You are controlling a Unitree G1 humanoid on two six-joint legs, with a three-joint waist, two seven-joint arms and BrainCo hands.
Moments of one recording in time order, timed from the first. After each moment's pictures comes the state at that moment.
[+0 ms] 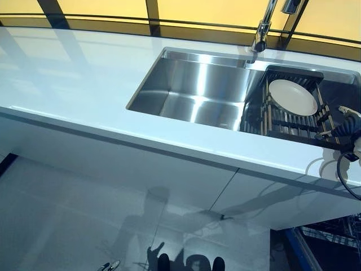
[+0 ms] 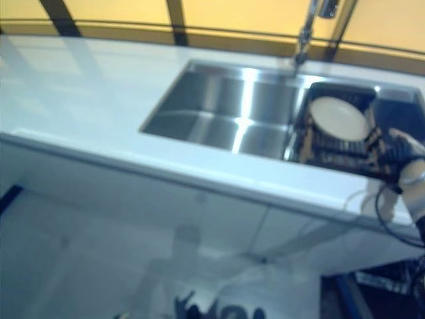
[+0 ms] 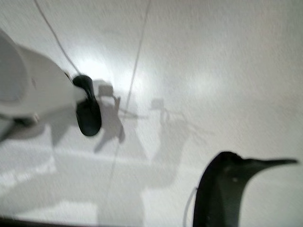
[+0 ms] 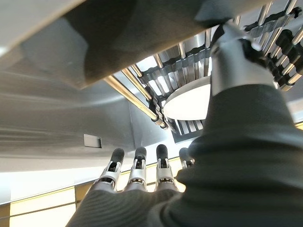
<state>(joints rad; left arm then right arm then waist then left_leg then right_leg) 0.00 0.39 -0.09 0.92 -0.68 -0.05 -0.18 -0.94 -1.14 0.35 0.71 -0.07 0.27 -0.03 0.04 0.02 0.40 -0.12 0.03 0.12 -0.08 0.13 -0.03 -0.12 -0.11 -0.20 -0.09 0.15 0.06</state>
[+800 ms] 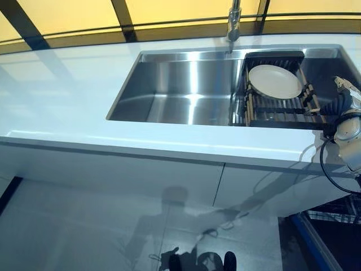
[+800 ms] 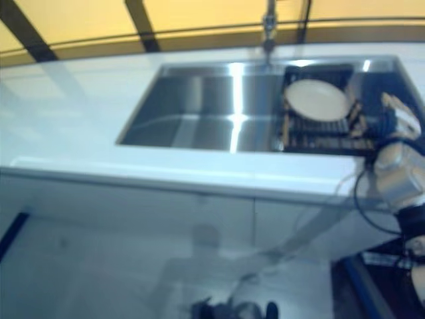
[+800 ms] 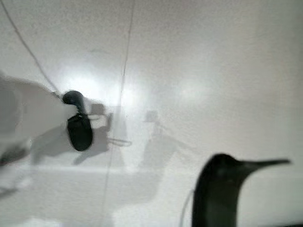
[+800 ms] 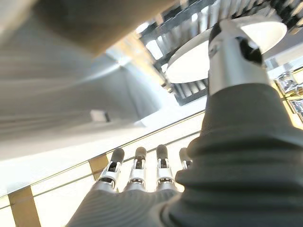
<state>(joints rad) -0.07 0.36 -0.14 1.00 -0.48 0.07 -0.15 -0.97 -1.04 0.31 0.48 -0.18 0.43 -0.16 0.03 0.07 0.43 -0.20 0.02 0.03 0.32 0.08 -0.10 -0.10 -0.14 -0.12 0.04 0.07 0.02</state>
